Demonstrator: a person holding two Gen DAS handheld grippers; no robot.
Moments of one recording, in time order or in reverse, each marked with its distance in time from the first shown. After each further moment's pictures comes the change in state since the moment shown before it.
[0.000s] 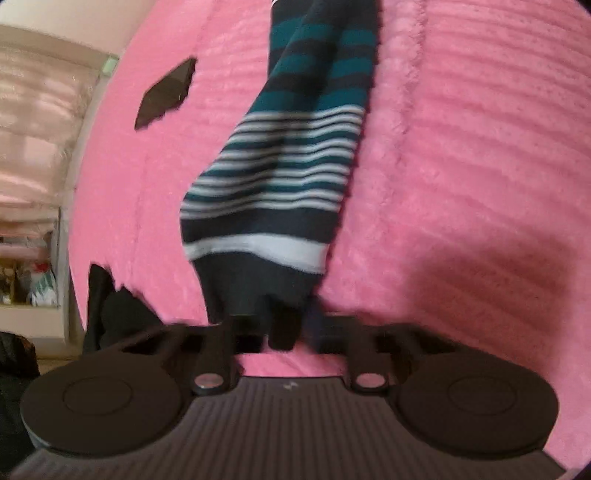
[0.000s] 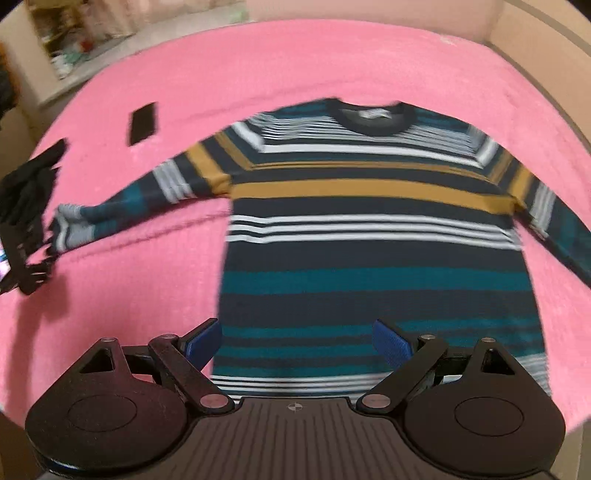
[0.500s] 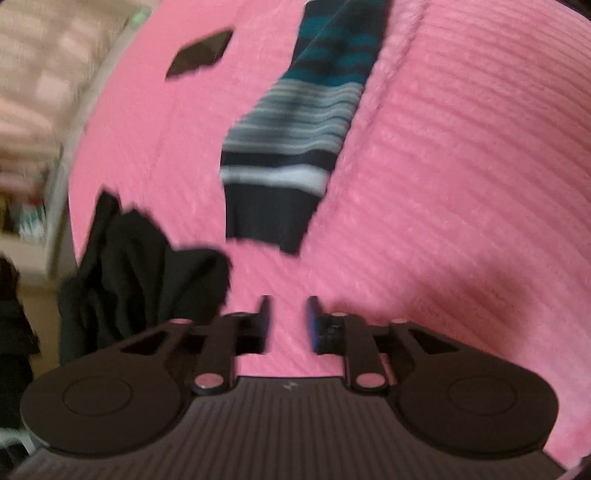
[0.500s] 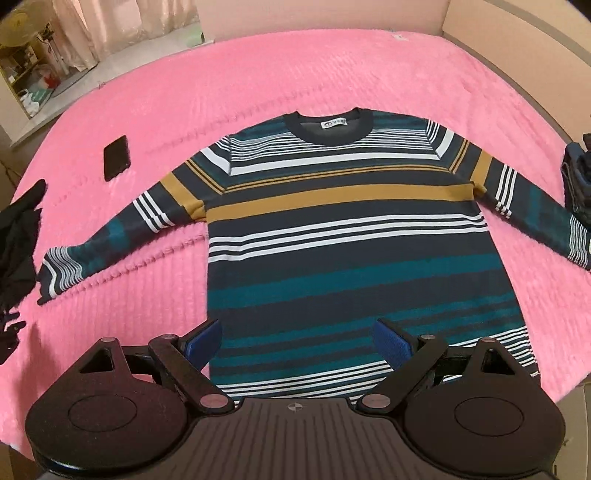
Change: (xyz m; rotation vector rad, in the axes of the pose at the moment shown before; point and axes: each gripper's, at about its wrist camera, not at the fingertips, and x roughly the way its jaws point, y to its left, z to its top) left arm -0.071 -0.007 -0.040 -0.121 0.027 -0.046; right arm -0.034 -0.004 0.003 0.094 -0.043 -0.029
